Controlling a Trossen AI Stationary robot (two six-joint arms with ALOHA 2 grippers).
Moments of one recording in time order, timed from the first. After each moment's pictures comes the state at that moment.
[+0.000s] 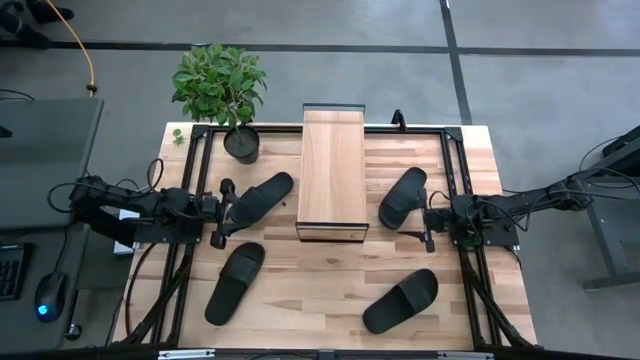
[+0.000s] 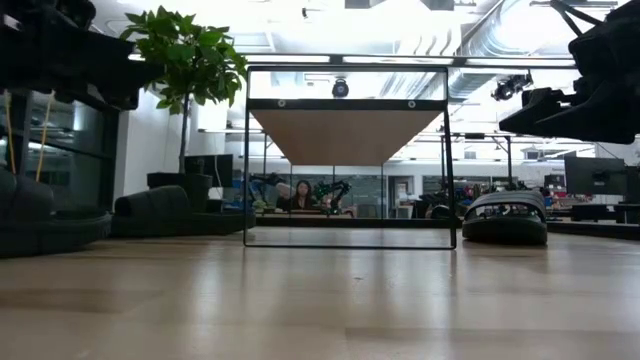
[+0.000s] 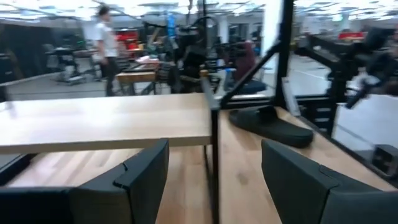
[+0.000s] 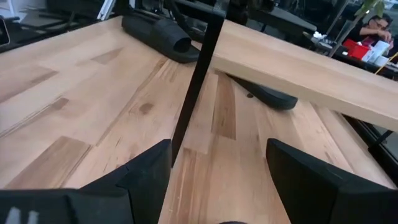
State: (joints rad) left arm -0.08 0.18 0.01 0.18 -0.14 0.04; right arm 0.17 0.28 0.01 0.04 0.10 -0.29
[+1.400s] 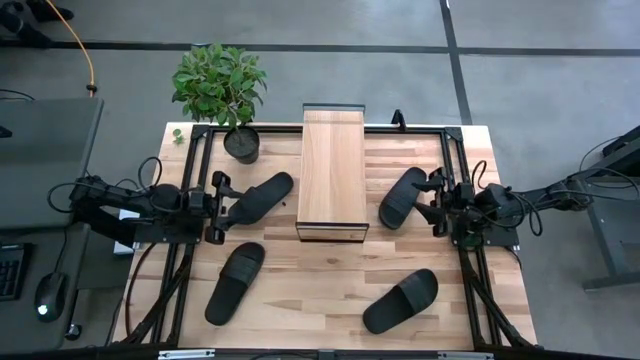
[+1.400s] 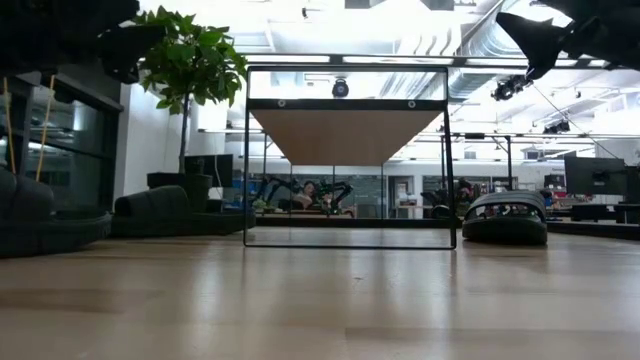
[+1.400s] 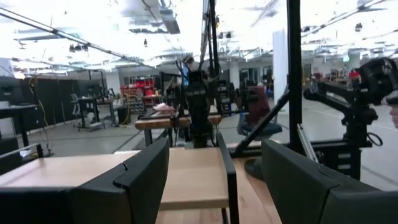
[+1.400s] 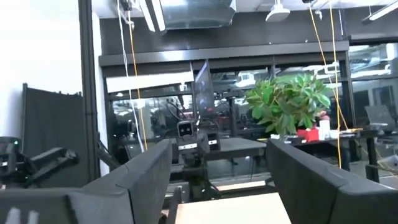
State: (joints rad) left arm -0.08 0.18 0.01 0.42 -0.17 0.13; right arm 0.17 0.27 0.01 0.70 0.23 -0.03
